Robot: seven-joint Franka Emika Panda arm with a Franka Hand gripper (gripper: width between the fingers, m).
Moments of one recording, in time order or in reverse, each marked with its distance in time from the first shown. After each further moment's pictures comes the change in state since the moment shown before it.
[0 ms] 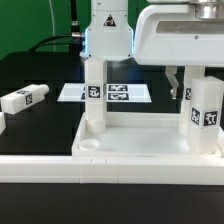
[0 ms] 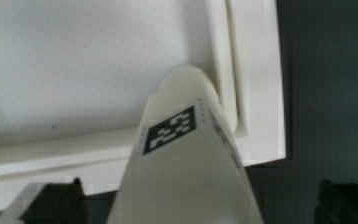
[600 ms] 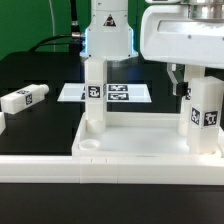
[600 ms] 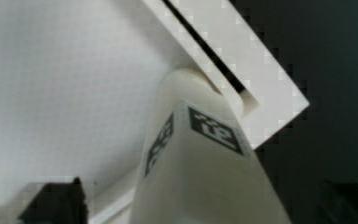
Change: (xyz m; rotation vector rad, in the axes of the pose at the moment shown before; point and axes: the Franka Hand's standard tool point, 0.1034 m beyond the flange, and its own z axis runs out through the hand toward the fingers) arm 0.000 0.002 0.000 0.003 -0.005 0.485
